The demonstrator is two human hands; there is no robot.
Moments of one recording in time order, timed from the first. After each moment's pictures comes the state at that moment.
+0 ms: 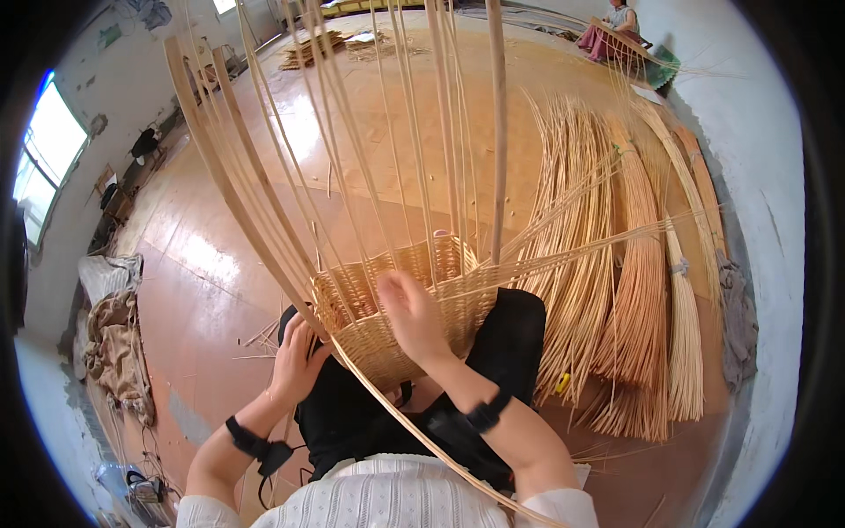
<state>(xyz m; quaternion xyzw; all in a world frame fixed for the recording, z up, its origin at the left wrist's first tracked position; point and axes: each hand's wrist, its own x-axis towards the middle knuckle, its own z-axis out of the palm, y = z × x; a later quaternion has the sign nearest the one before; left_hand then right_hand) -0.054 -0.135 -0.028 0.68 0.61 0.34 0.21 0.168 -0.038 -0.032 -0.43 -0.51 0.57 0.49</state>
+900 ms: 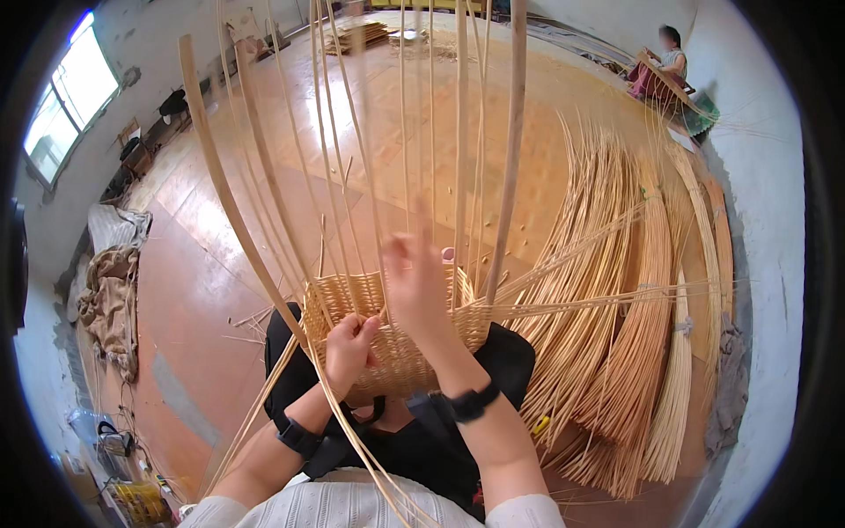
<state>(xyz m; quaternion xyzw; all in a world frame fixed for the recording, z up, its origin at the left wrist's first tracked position) 0.075 -0.045 -0.058 0.35 0.70 0.45 0.43 0.183 0.059 0.010 -0.36 -0.77 0.15 0.50</state>
